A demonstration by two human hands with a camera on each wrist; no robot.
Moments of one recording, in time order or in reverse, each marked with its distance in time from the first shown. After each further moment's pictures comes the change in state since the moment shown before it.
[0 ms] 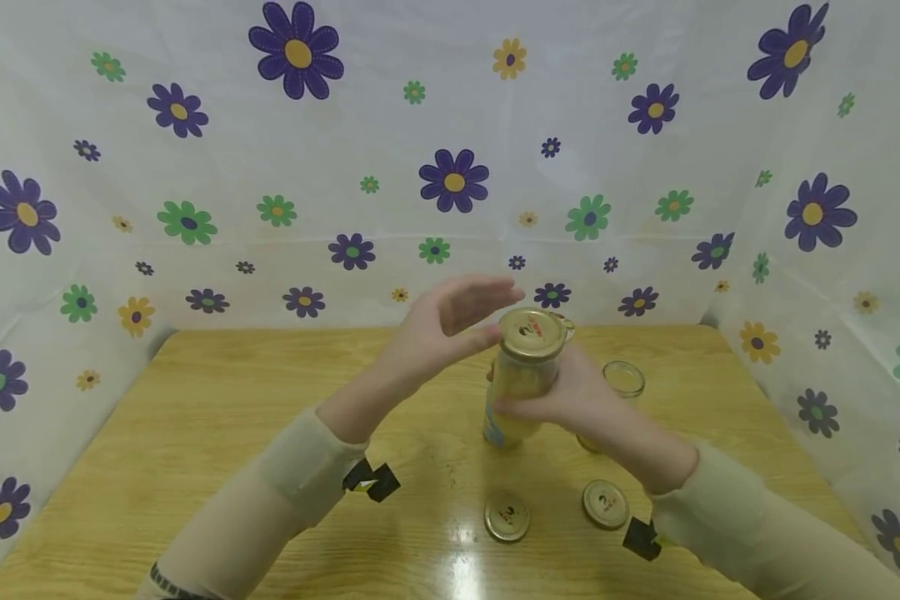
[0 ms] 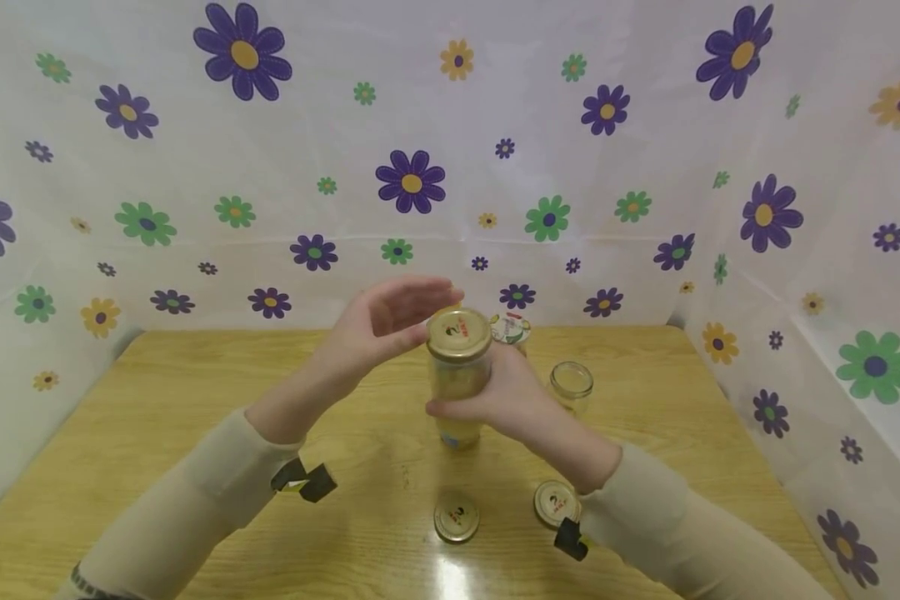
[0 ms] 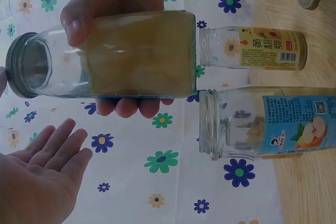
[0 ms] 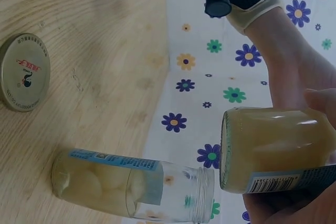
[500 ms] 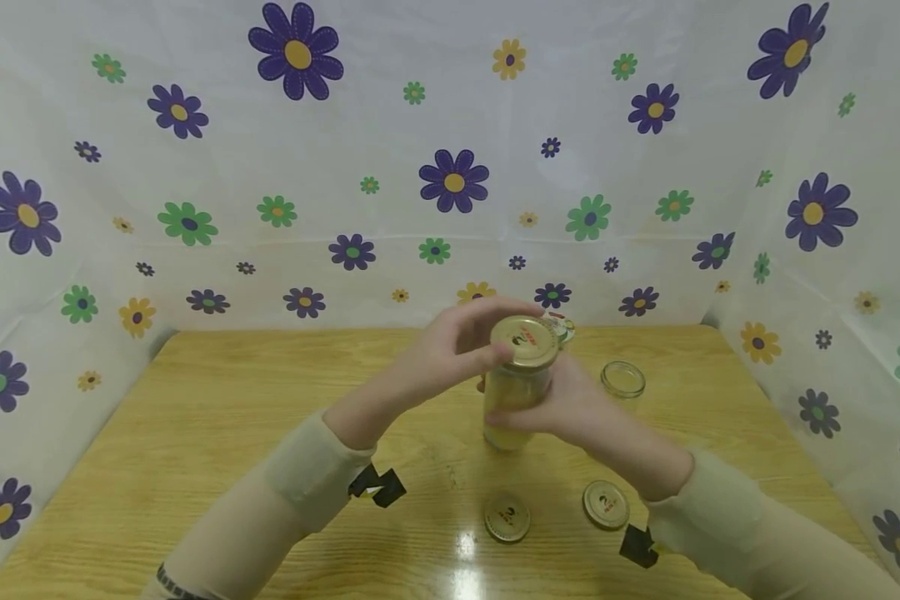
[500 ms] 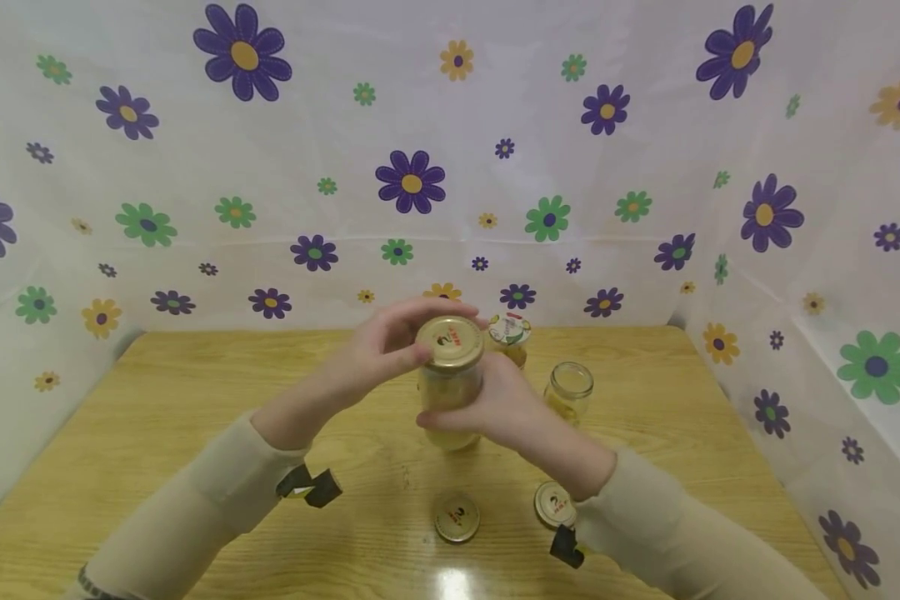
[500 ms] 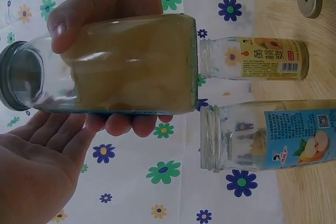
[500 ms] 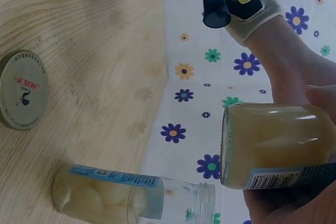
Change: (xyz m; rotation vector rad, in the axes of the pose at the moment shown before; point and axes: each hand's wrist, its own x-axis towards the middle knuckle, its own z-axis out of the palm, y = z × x) left_hand 0.000 0.003 0.011 0.075 -0.184 0.046; right_hand -0.003 -0.003 0.007 0.011 -0.038 0.055
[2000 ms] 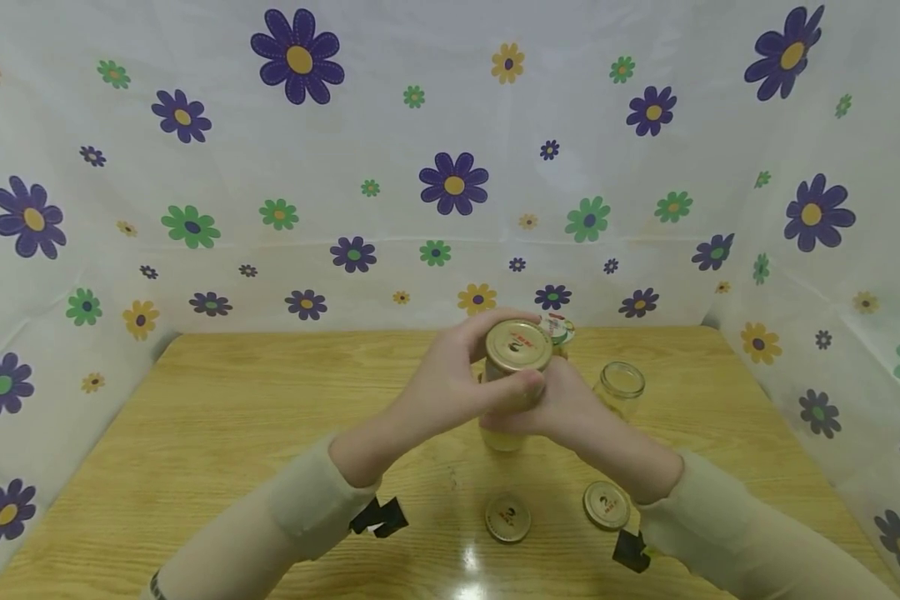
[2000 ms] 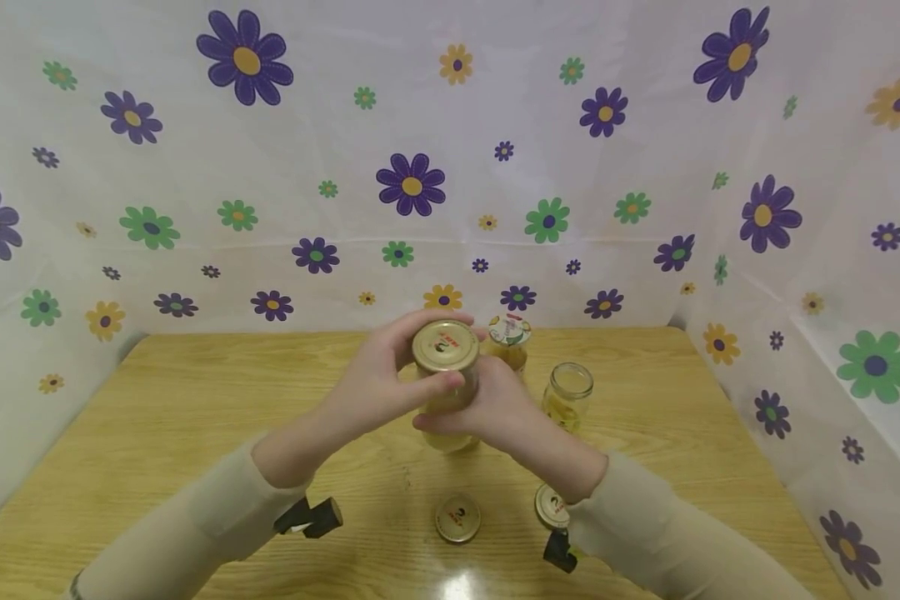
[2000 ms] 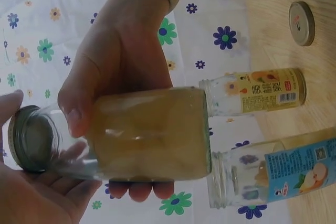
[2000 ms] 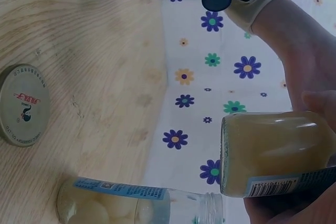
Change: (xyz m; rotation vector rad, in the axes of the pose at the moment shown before) left_hand -0.012 0.014 0.030 0.170 0.221 -0.061; right_hand 0.003 0.004 0.006 -0.135 0.066 0.060
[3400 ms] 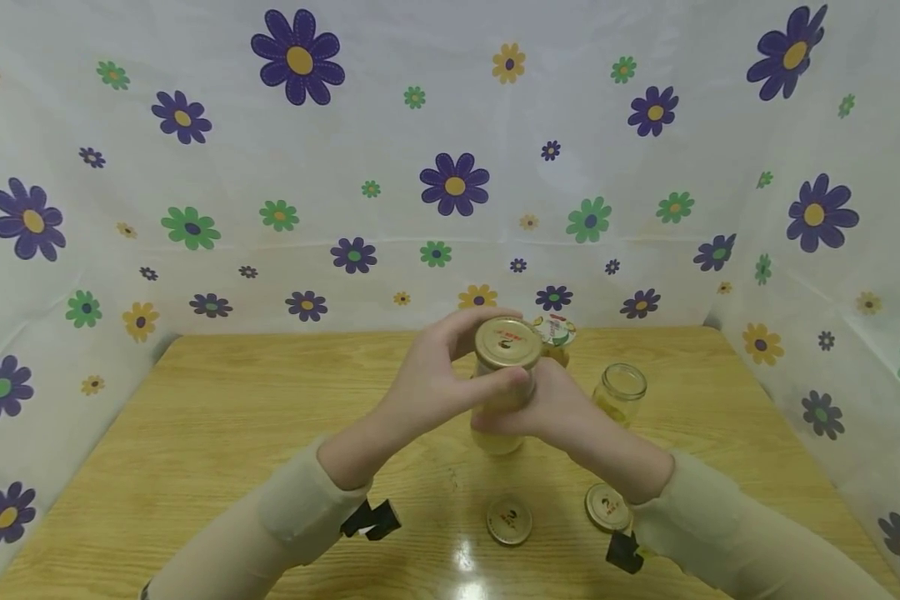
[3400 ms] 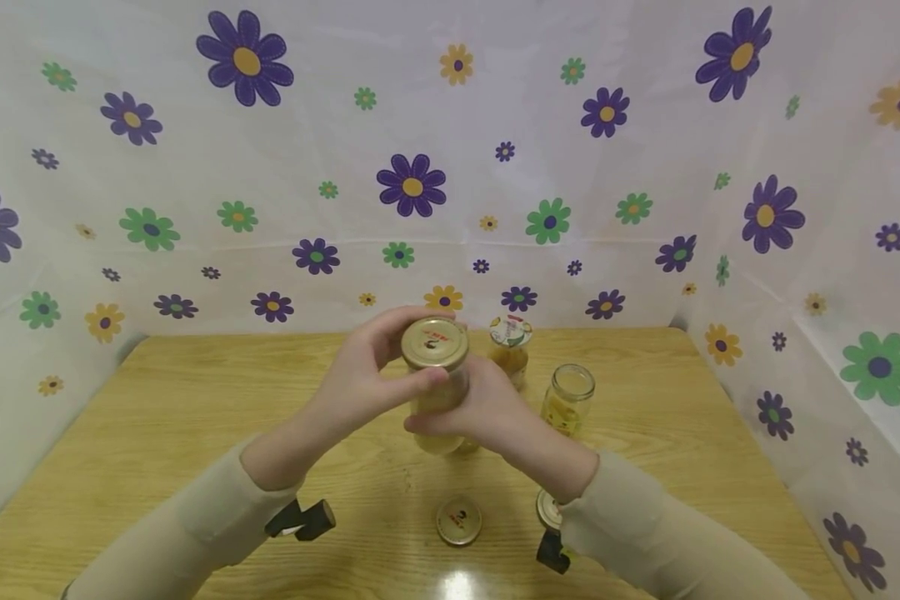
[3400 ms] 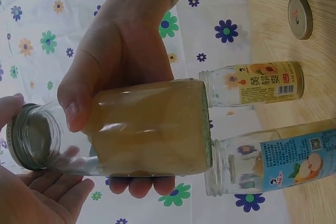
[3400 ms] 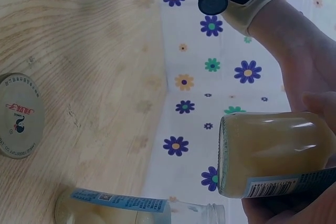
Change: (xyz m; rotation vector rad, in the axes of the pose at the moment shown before) left_hand -0.007 -0.004 -0.010 -0.007 0.087 0.030; right_hand 0.004 -0.005 0.009 0.081 -0.032 0.057
